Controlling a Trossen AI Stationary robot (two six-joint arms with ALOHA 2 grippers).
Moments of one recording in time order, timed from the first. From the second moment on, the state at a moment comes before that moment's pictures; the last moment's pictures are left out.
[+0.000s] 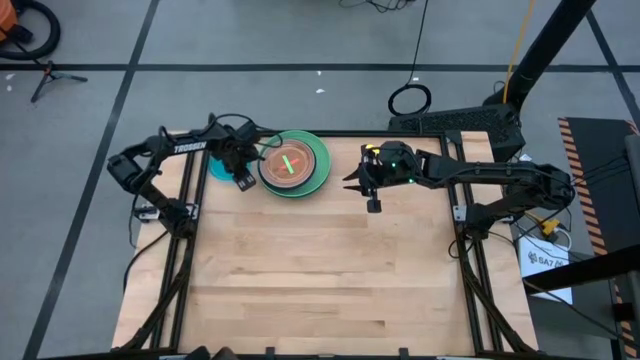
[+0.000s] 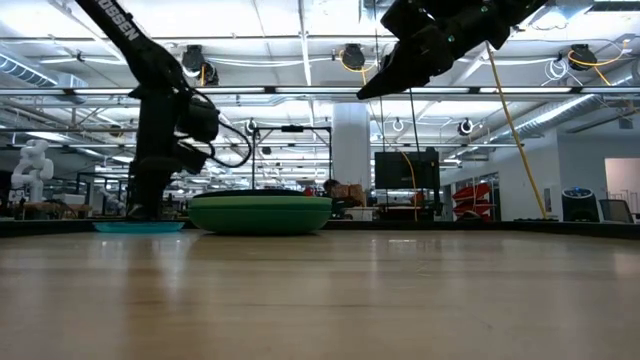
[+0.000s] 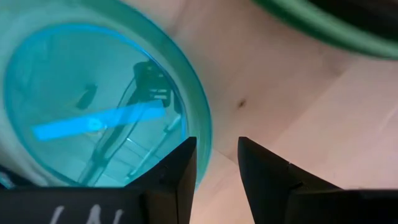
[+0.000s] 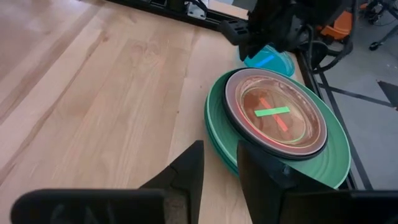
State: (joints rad) left arm 0.83 1.57 0.90 -0.87 -0.03 0.20; right arm -0.27 1.31 0.89 -0.11 -0.19 -0.38
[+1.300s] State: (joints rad) left arm 0.82 1.57 0.76 -0.67 -0.10 0.10; right arm -0.27 1.31 0.89 -0.11 -0.18 -0.38
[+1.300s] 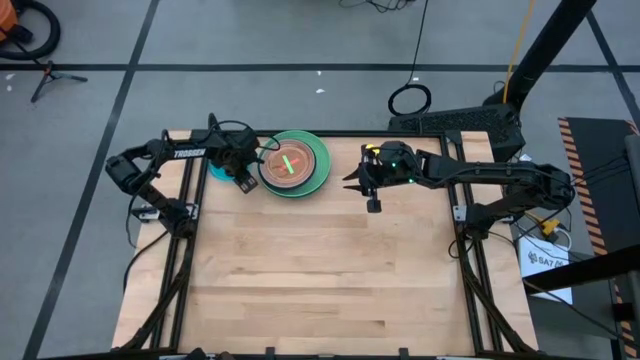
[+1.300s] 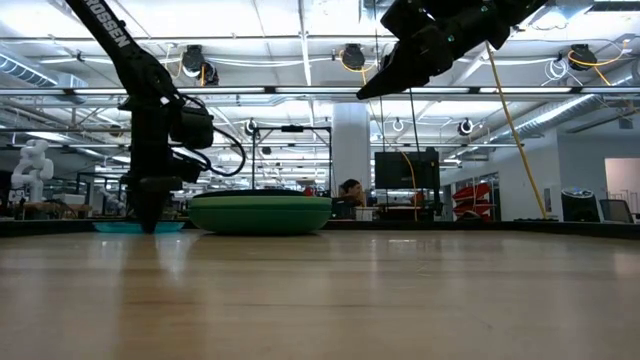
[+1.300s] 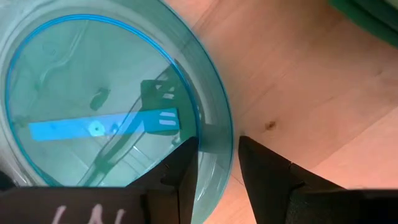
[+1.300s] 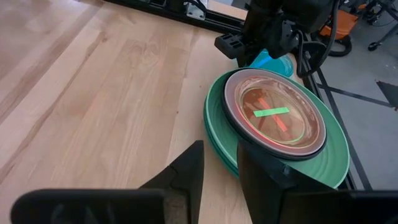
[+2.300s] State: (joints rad) left arm 0.78 1.57 0.79 -0.75 -0.16 0.07; right arm -0.27 1.31 0.89 -0.10 -0.18 -0.38
